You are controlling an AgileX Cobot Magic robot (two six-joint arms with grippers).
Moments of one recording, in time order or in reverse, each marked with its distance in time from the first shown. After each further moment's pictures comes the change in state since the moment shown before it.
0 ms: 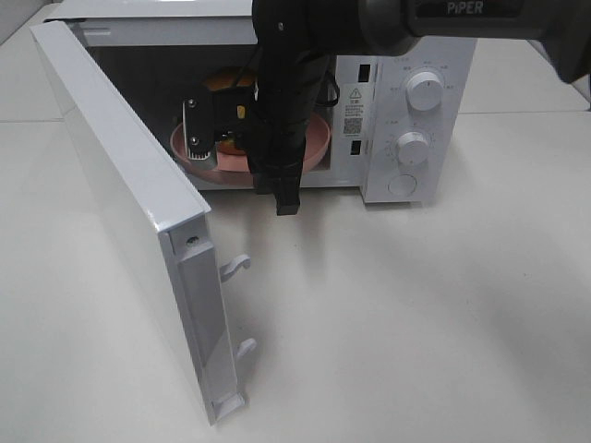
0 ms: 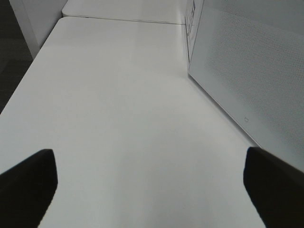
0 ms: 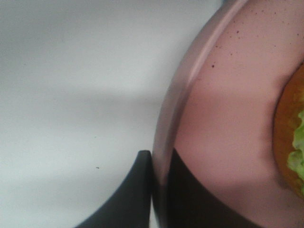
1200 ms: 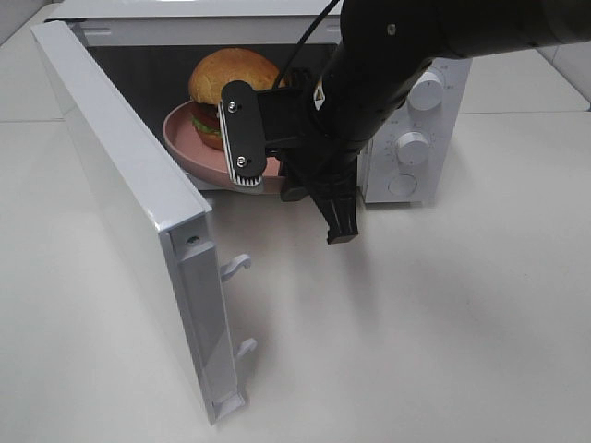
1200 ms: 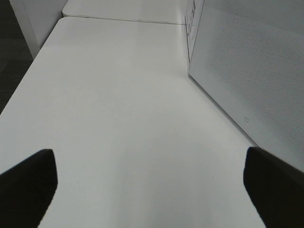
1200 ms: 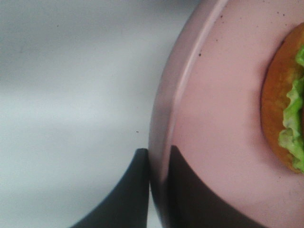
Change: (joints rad) left arm 0.000 0.000 0.000 0.000 0.000 0.000; right arm 0.020 -0.401 0.533 -0.033 -0.295 -0.004
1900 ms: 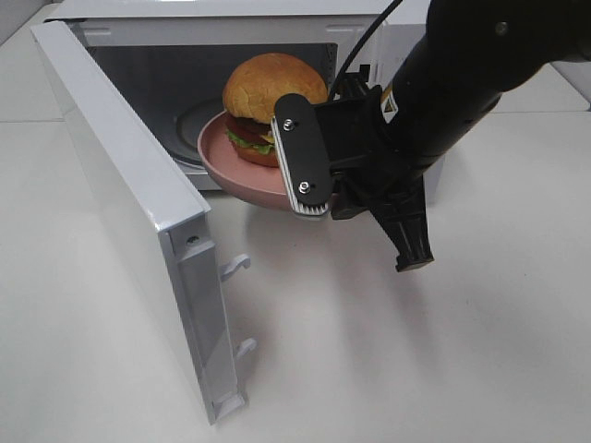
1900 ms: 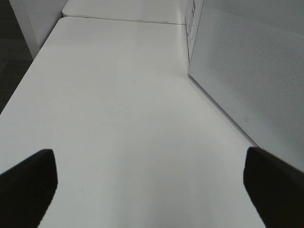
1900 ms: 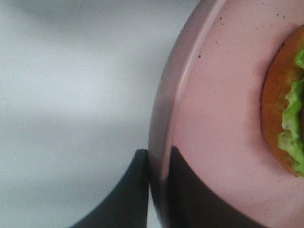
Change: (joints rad) left arm 0.000 0.000 0.000 0.000 0.000 0.000; right arm 0.000 -0.202 0.197 -0.042 0.034 0.005
